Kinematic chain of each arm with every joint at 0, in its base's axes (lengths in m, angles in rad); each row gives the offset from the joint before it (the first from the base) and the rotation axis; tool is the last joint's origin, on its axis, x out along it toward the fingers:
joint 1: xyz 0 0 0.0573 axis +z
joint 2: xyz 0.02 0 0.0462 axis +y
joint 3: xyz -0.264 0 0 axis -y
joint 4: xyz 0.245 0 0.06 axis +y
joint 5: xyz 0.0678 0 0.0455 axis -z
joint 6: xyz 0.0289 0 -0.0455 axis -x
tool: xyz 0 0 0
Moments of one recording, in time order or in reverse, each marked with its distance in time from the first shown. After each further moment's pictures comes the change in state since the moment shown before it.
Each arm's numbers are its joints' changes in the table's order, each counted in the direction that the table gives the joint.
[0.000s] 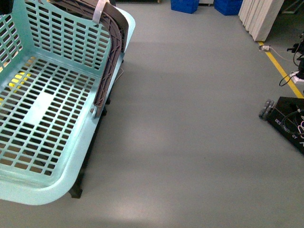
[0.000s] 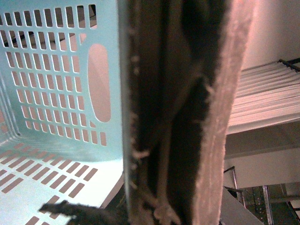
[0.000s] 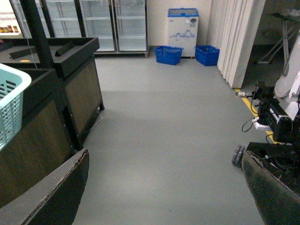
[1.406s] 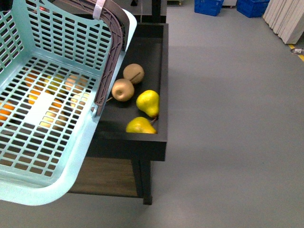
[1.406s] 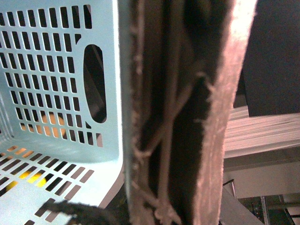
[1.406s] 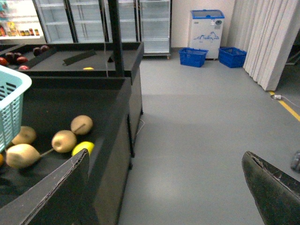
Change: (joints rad) left arm -0.002 0.000 0.000 0.000 -0.001 0.006; right arm 0.000 0.001 0.000 0.000 0.001 0.000
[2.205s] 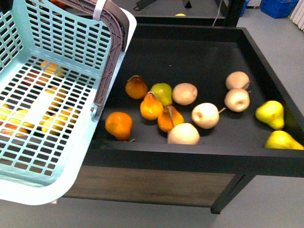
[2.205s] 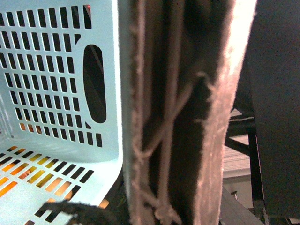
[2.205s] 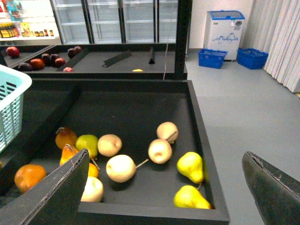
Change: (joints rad) left arm 0.000 0.000 0.000 0.000 0.001 -0.001; right arm 0.000 0.000 0.000 0.000 -0.001 0.000
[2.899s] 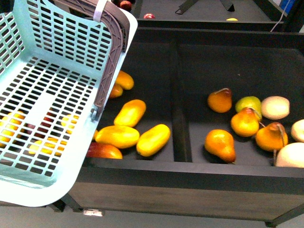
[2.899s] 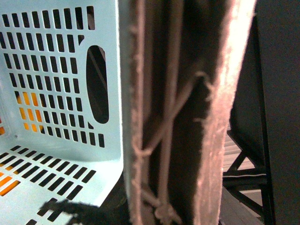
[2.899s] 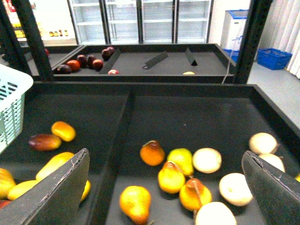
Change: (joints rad) left arm 0.000 0.000 0.000 0.000 0.001 0.000; right arm 0.000 0.000 0.000 0.000 0.000 0.000
